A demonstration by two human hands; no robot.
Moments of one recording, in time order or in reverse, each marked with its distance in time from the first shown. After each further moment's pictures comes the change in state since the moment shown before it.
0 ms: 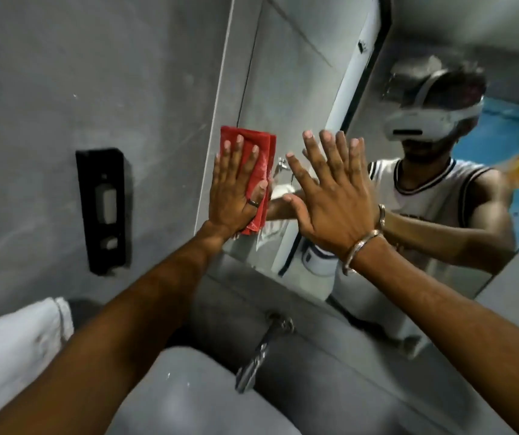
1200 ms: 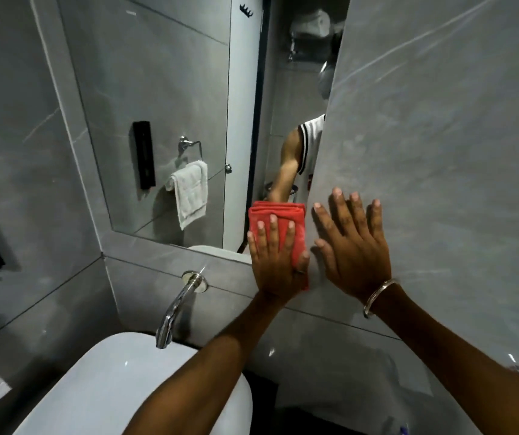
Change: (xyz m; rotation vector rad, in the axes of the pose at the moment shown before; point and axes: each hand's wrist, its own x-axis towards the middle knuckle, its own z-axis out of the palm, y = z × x) left_hand -0.177 0.346 0.063 -0.170 -0.071 -0.064; right_hand -0.299 0.134 -0.023 -0.127 -0.013 0.273
